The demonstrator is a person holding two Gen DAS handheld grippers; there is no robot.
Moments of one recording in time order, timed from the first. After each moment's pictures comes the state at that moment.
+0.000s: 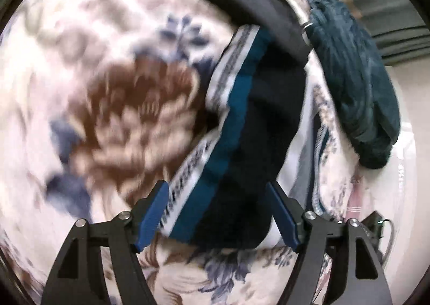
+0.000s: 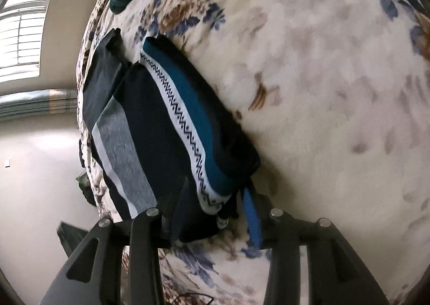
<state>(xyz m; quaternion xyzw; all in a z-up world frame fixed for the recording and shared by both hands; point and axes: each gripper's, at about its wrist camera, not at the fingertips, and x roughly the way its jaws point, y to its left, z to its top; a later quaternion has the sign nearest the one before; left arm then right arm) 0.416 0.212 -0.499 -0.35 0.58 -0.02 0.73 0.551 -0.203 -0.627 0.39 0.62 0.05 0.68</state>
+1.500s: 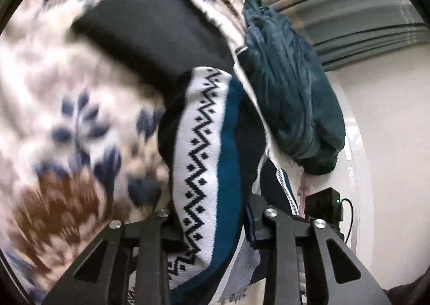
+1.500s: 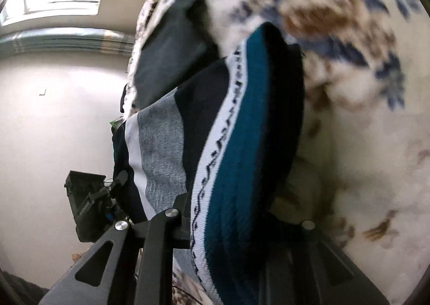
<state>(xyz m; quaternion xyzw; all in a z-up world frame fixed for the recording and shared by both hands) 0.543 0.221 -0.453 -0.39 0.47 -0.18 0.77 0.667 -0.147 -0.607 0.33 0.60 0.27 0.68</state>
